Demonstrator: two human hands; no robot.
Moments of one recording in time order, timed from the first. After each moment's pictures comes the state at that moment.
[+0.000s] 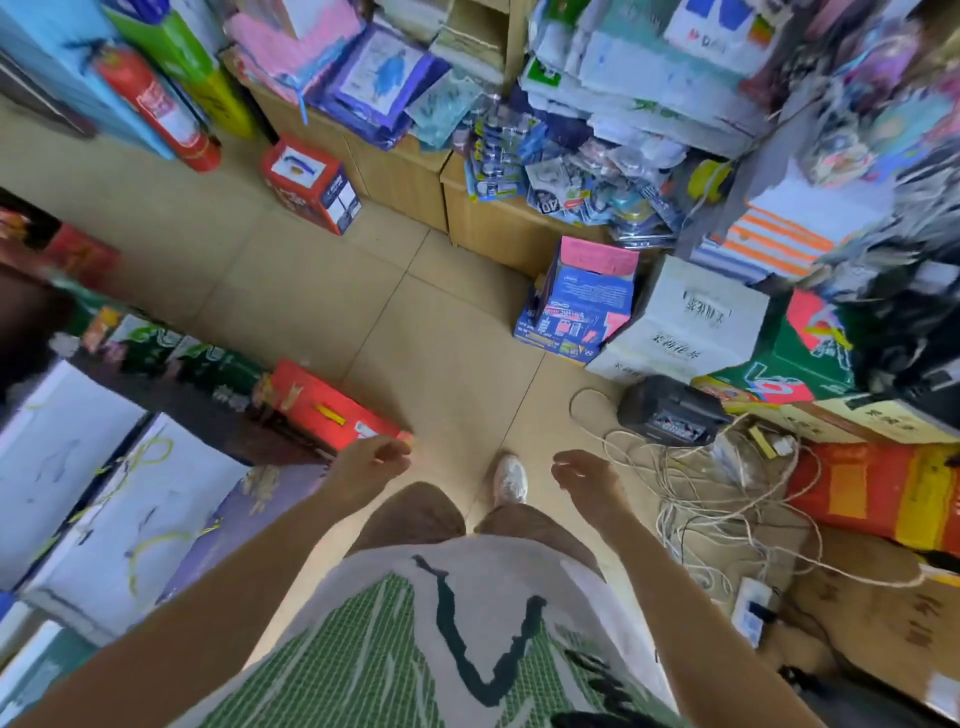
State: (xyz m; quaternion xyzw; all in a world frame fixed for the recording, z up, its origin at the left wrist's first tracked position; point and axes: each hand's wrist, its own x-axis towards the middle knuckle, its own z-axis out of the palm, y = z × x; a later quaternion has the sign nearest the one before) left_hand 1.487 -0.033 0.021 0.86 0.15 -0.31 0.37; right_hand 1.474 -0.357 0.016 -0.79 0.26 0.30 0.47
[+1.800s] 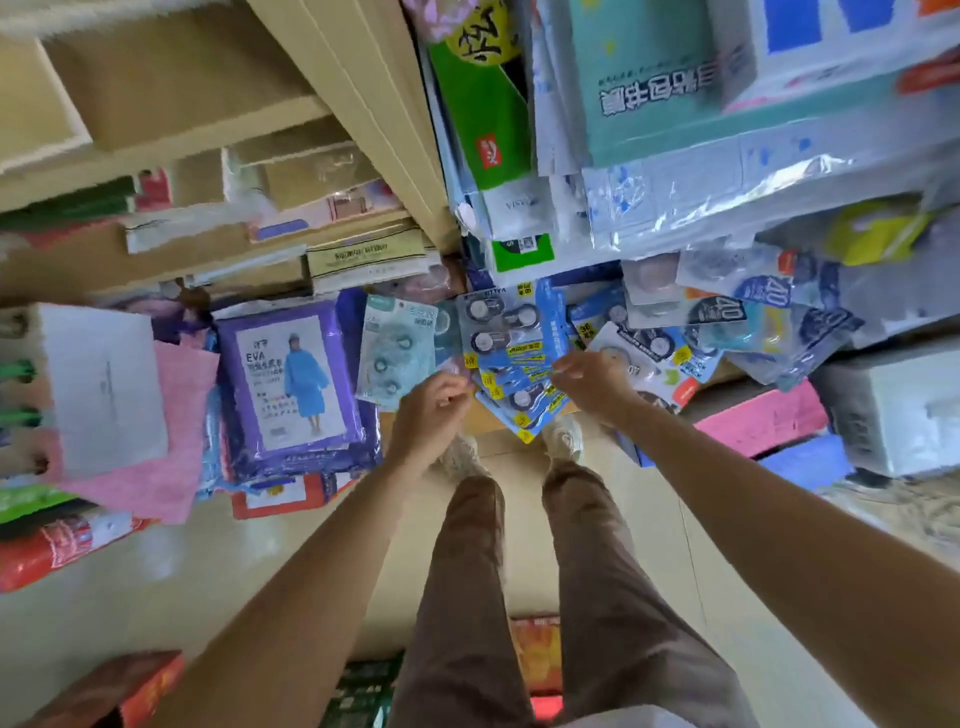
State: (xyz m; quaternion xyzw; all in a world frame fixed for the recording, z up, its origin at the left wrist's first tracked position) left_hand 2.337 -0.063 -0.157 0.87 -0.04 -0.40 0.29; right_hand 2.240 -0.280 -0.177 -0.73 0.40 0.27 0.48
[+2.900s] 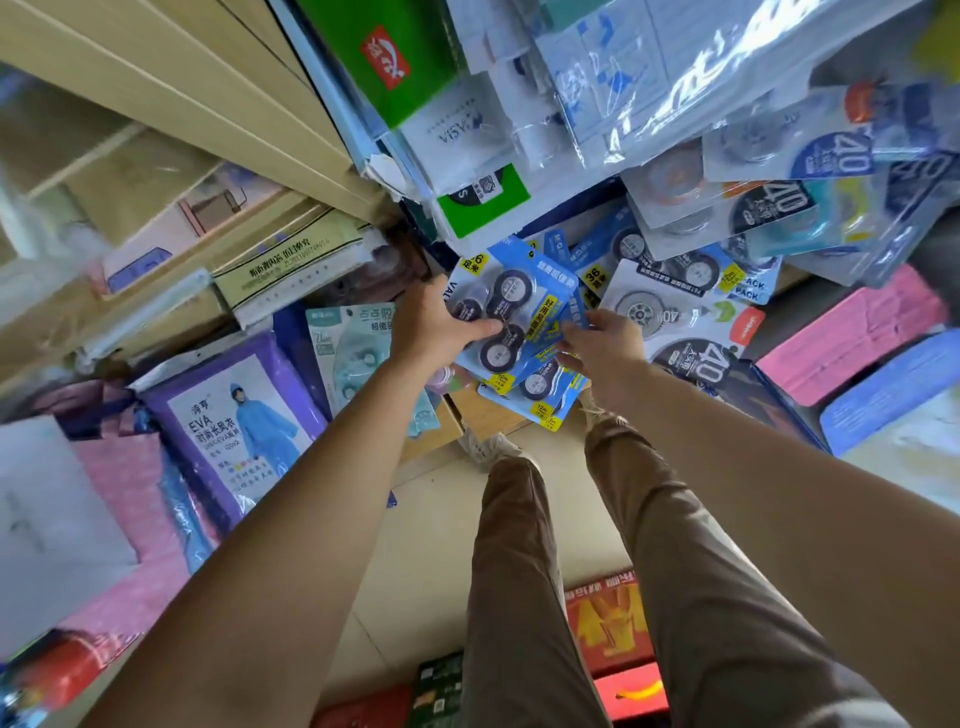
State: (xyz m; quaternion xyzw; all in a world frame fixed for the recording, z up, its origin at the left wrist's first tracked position) left_hand 2.429 -0.146 -0.272 0.88 -0.22 -0.40 0.11; right_hand 2.257 -0.256 -0.284 -0.35 0.70 0.04 0.62
